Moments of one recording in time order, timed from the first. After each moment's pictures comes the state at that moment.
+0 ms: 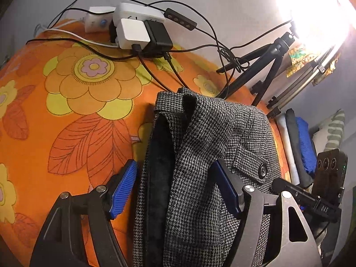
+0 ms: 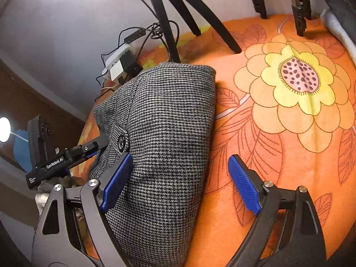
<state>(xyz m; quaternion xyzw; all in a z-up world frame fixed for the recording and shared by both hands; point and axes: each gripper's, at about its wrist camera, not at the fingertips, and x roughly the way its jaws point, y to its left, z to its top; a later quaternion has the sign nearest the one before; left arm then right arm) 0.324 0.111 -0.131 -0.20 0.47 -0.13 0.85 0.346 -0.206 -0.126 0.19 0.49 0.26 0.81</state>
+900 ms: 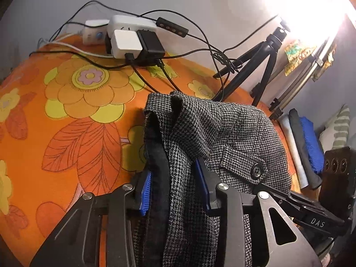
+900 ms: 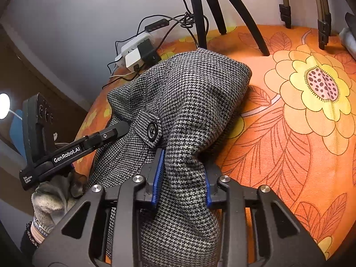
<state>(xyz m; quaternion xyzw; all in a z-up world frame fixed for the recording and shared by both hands) 0.315 0.090 -0.135 -0.18 0.43 -0.11 0.88 0.334 -0.165 -0.137 0.15 0.47 0.28 0.83</state>
